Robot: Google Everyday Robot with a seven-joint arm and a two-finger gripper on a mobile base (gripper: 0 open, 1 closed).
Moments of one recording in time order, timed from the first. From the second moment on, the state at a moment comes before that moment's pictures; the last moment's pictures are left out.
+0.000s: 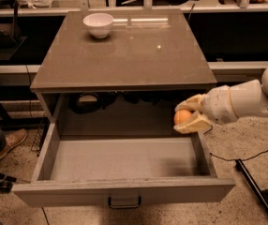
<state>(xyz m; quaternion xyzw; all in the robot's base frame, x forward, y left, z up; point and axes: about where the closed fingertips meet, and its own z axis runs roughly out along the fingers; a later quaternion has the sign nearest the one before) 0.523 -0.146 0.775 -0.60 0.67 0.20 0.38</state>
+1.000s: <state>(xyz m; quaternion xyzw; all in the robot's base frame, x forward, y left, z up) 0.654 -0.156 0.876 -0.45 0.71 0.18 0.51</state>
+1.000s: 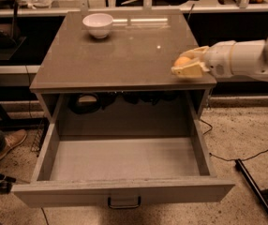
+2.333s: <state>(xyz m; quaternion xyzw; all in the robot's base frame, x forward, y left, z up) 0.758 -0.087 0.855 -0.34 0.74 0.24 0.53</state>
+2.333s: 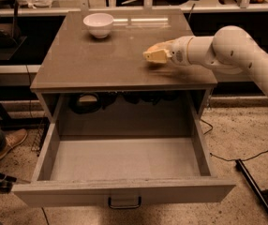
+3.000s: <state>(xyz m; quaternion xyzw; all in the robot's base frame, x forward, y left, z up) 0.773 -0.070 0.846 -0.33 0.75 0.24 0.52</state>
